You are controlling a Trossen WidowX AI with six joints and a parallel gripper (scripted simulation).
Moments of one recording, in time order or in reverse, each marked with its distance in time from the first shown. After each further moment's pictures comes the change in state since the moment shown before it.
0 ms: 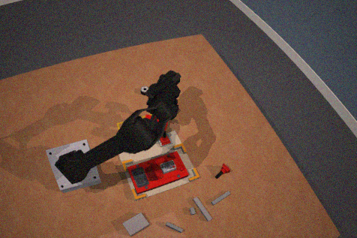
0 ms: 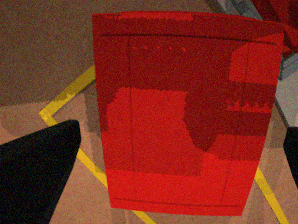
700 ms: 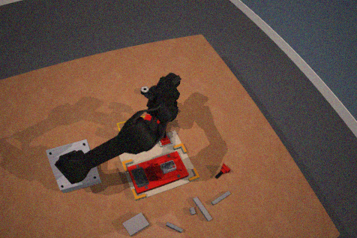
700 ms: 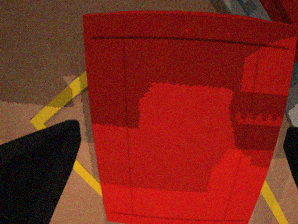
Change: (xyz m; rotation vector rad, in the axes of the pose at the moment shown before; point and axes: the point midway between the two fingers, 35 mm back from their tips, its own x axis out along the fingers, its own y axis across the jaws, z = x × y) arm 0.010 0.000 0.000 0.000 0.000 0.000
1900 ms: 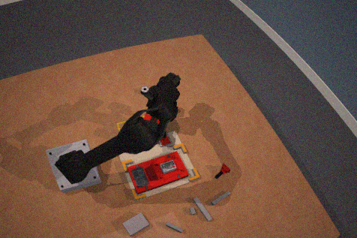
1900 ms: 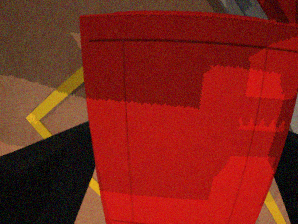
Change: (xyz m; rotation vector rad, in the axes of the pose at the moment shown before) arm -0.001 -0.002 -0.001 -0.004 0.004 -0.008
